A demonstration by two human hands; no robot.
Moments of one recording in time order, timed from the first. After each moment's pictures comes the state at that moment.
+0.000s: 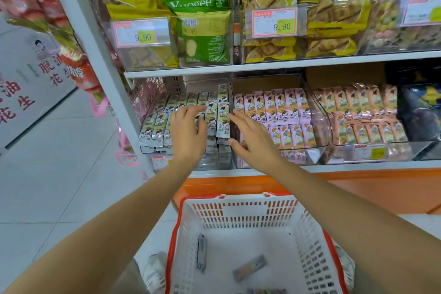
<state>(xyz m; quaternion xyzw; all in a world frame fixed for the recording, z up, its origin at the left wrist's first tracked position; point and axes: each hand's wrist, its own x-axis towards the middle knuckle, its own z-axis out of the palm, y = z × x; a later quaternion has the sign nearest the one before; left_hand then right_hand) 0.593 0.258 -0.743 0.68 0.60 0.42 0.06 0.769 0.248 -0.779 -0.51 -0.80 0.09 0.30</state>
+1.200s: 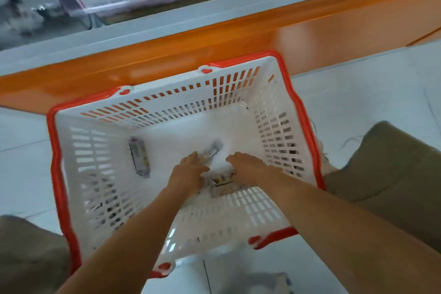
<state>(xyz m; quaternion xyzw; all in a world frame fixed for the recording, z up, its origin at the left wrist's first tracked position) 0.651 0.128 -1.148 0.77 0.48 -0.28 0.32 0.837 0.095 -1.147 -0.59 -0.62 0.47 -0.21</state>
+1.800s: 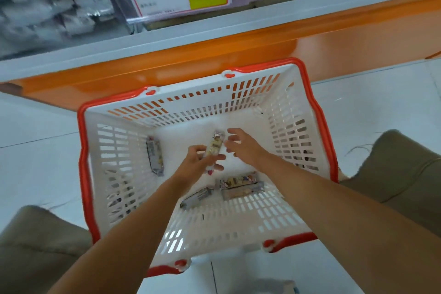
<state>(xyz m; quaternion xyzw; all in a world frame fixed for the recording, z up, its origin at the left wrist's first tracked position) 0.644 0.148 -1.109 0.35 0.58 0.10 0.73 0.815 0.143 -1.126 -0.68 -0.33 0.63 0.16</state>
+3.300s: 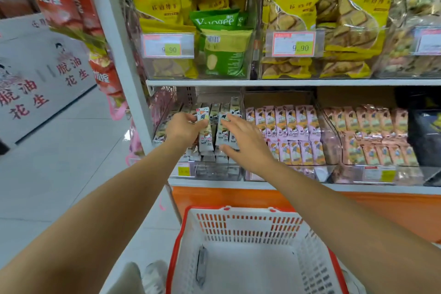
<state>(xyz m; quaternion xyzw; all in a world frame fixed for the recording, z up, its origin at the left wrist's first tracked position) 0.555 0.291 -0.710 0.54 0.70 0.37 0.28 0.733 0.268 -0.756 -0.51 -0.82 0.06 0.25</state>
